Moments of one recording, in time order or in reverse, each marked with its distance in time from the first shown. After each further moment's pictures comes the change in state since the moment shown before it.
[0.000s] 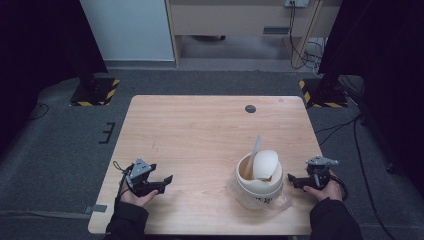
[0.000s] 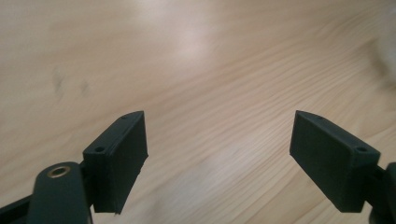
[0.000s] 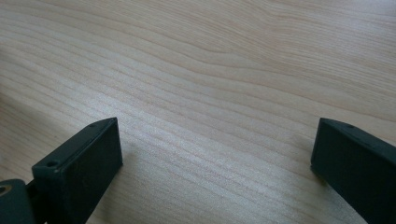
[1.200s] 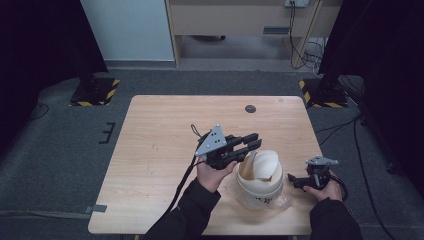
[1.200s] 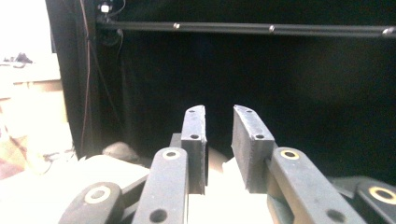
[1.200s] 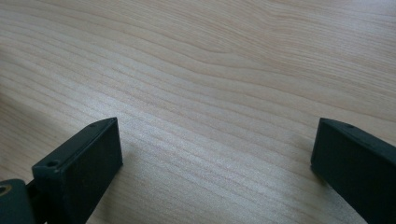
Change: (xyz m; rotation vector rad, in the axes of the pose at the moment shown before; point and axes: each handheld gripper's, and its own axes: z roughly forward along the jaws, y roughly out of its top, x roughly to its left) left arm -0.179 0.175 0.044 -0.618 -0.600 0.209; right arm 0.000 0.000 0.000 -0.001 0.000 -0.001
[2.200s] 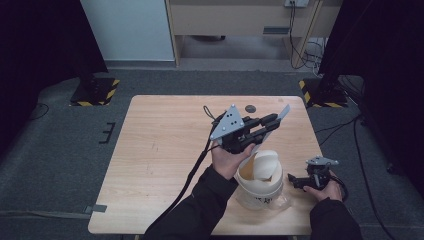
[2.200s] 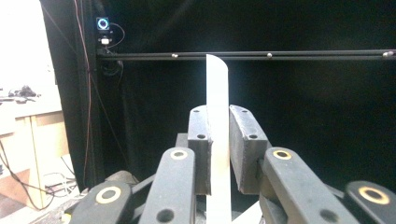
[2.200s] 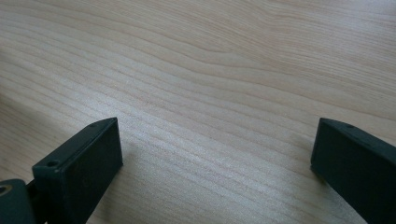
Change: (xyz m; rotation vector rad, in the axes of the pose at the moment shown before) left arm -0.010 0.057 0.044 -0.096 -0.010 0.049; right arm 0.000 0.000 0.000 -0.001 -0.005 0.004
